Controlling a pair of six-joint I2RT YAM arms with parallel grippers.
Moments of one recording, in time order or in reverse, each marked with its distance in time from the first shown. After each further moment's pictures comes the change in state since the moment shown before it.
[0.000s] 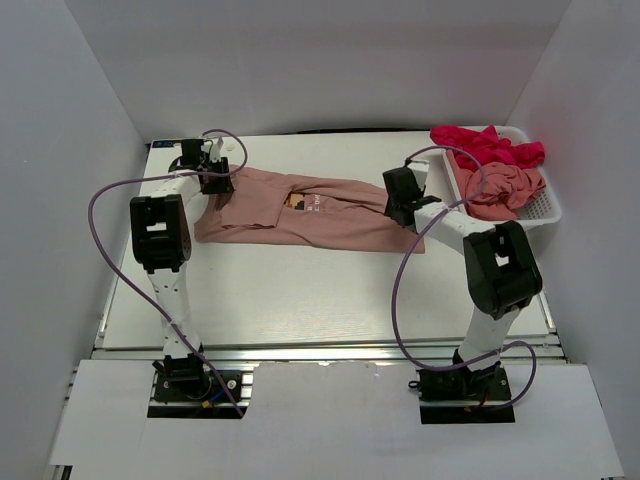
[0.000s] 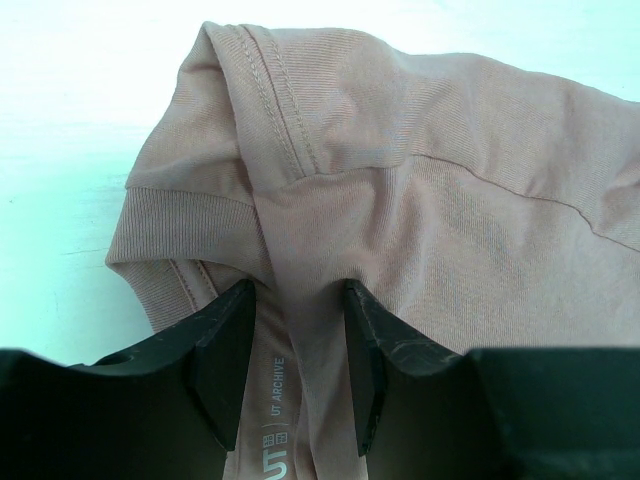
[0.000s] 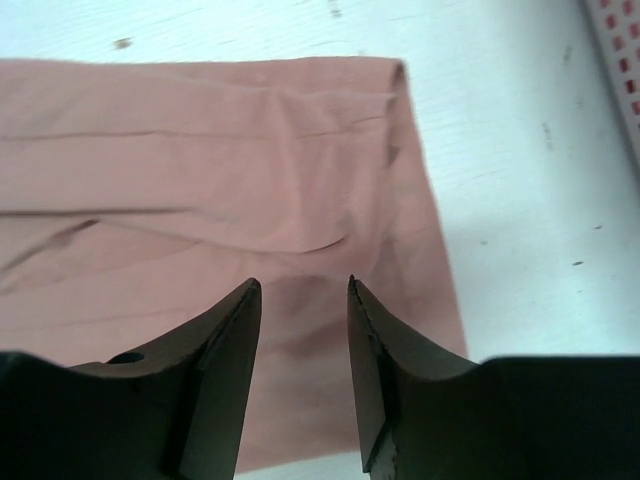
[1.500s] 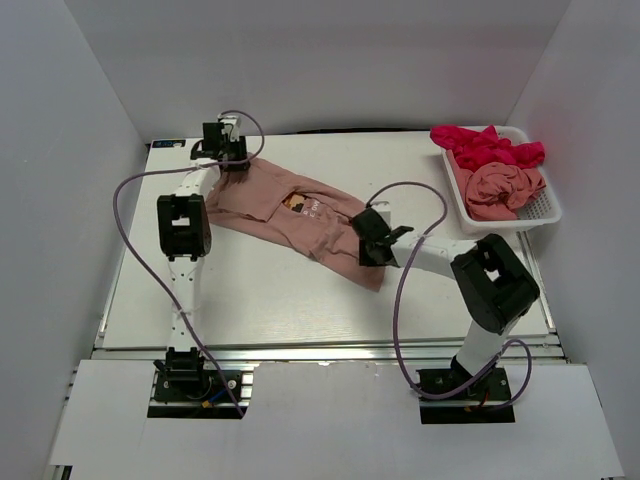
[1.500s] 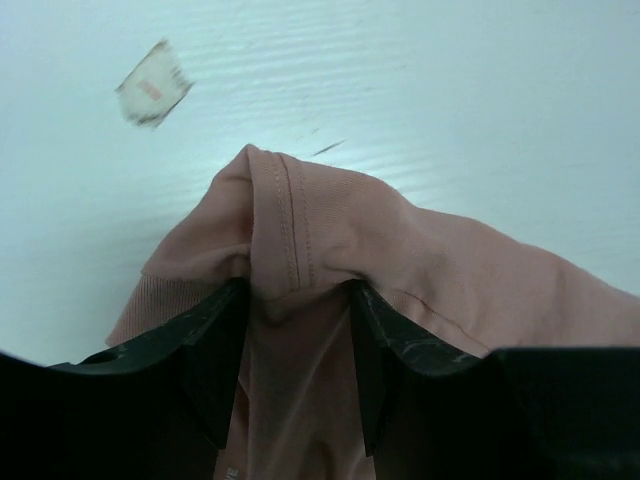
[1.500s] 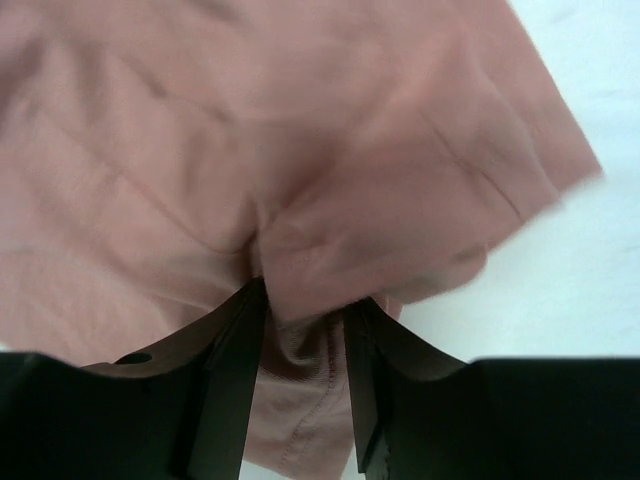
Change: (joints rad) left arm -0.067 0.301 0.487 -0.038 -0.046 -0.016; right arm 0.217 -0.057 -0.186 -0.120 -0.134 0.065
